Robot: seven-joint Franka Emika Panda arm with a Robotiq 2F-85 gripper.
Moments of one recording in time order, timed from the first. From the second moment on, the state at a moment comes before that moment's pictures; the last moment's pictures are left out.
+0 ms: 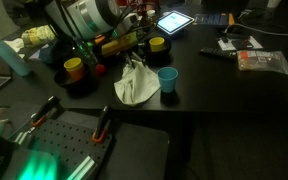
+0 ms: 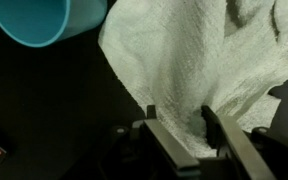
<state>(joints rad) 0.42 0.58 -0.49 -2.42 -0.30 3.09 0.00</state>
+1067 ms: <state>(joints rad) 0.72 0.81 -0.84 -2.36 -0.27 3.18 0.04</state>
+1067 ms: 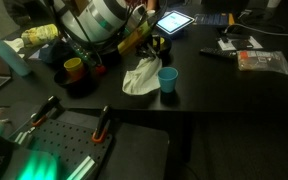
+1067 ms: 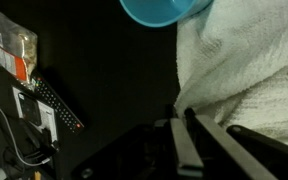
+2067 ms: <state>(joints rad) 0.97 1.08 -0.99 -2.37 -0.08 3.13 0.04</state>
